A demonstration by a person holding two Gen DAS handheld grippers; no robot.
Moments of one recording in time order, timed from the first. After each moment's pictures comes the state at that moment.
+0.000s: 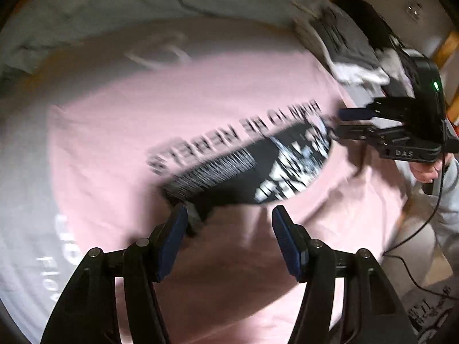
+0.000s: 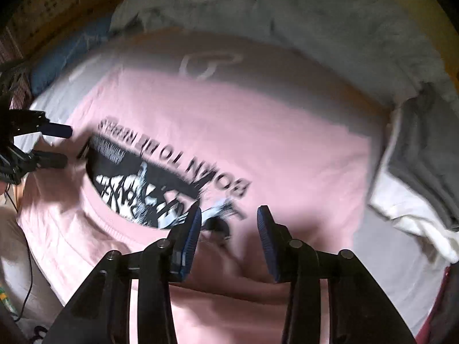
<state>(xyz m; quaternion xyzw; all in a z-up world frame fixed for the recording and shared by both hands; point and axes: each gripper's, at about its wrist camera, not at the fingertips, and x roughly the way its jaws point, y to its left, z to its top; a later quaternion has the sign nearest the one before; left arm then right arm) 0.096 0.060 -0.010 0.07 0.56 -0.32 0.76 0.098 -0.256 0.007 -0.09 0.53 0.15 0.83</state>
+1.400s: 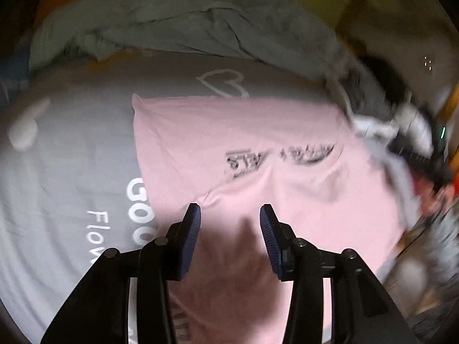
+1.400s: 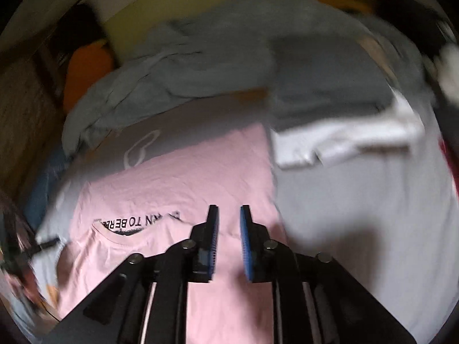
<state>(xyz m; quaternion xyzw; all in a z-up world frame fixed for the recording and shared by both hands) 0.055 0.136 0.017 0.01 0.47 -0.24 0.85 0.035 -0.378 0.030 0.19 0.41 -0.02 0.89</state>
